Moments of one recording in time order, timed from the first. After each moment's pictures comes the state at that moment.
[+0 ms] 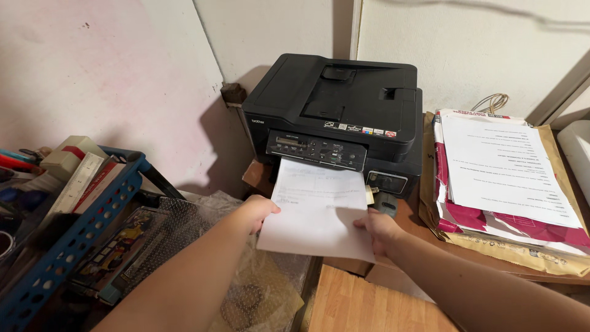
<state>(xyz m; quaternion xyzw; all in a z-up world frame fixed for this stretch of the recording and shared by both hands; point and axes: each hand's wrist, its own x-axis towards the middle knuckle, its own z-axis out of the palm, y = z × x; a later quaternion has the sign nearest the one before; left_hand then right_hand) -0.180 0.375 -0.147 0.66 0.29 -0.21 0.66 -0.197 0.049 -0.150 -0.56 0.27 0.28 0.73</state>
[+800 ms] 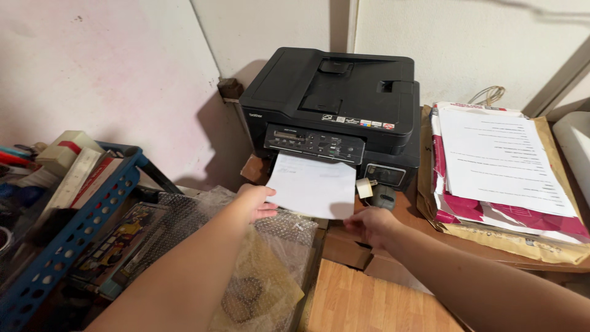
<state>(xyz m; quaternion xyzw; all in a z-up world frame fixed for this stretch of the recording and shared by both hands) -0.182 0.378 -0.130 0.65 0.31 -0.13 0.68 -0.182 0.042 -0.196 -0.56 0.20 0.30 0.74</state>
